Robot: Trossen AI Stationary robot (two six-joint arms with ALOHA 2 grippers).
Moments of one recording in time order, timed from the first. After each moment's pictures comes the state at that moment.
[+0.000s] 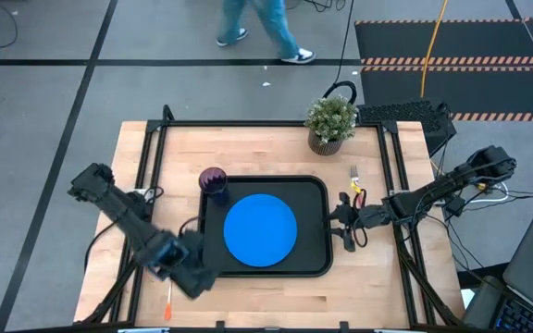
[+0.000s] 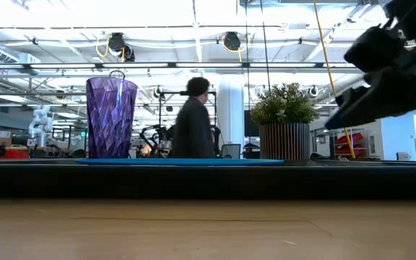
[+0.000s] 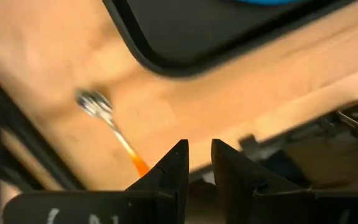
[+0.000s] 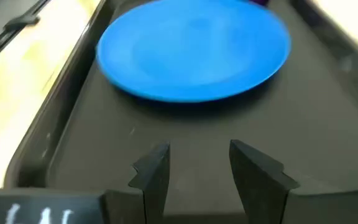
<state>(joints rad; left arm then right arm) -0.69 1.66 1.61 -1.37 0.03 -1.86 0.35 1.03 0.16 0.33 0.25 0.26</state>
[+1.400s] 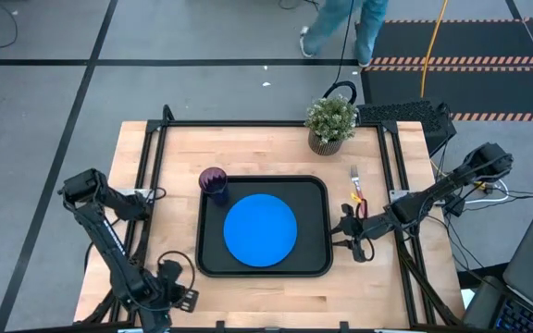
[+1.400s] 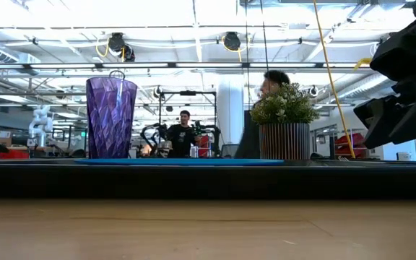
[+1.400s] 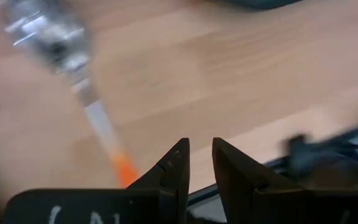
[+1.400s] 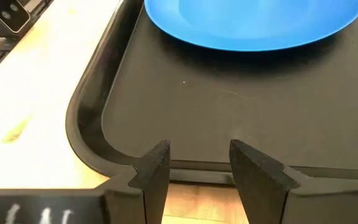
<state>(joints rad) -1.04 1.66 1.14 -0.84 -0.18 -2.34 0.49 1.04 0.14 0.28 0.21 0.35</state>
